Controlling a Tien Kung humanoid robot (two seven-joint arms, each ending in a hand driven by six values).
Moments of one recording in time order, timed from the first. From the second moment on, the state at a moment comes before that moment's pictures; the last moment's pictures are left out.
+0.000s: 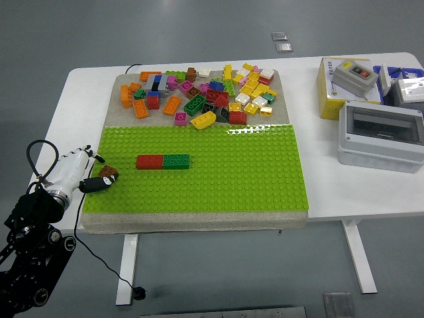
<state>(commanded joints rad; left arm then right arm) -0.23 0.15 -1.29 -1.22 2.27 0.01 0.27 0.04 -0.07 1.92 0.18 -1.84 0.09 -0.34</state>
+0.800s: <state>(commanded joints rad) -0.22 0.16 -1.29 -1.22 2.27 0.01 0.27 0.04 -0.07 1.92 0.18 -1.83 0.09 -0.34</state>
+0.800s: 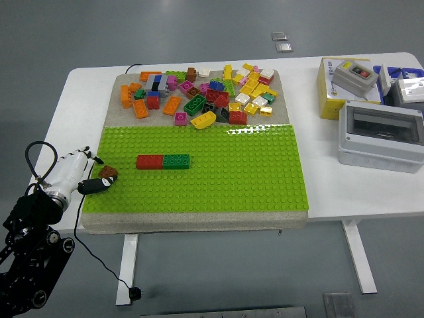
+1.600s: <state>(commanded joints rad) -0.22 0.16 -1.30 -1.21 2.27 0.02 0.26 0.04 -0.07 1.92 0.18 -1.83 0.09 -0.34</state>
